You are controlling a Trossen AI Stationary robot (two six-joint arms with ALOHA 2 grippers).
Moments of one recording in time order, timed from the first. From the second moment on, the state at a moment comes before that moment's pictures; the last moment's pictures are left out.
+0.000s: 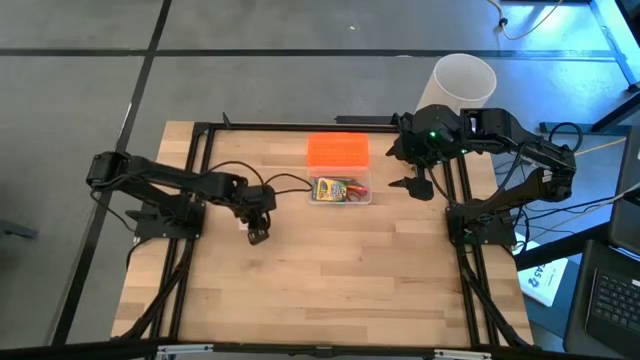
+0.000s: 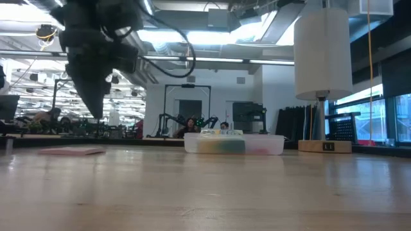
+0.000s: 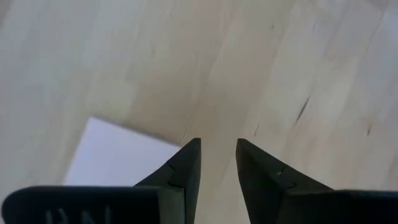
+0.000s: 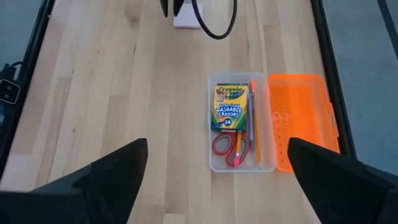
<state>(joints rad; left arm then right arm) 0.01 1.29 0.75 -0.67 0.11 -0.47 -0.16 1.33 1.73 -1.28 -0.08 -0.16</state>
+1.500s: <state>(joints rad) 0.00 1.29 0.90 -0.99 0.05 -0.38 -0.16 1.33 1.73 -1.28 -0.08 -0.16</state>
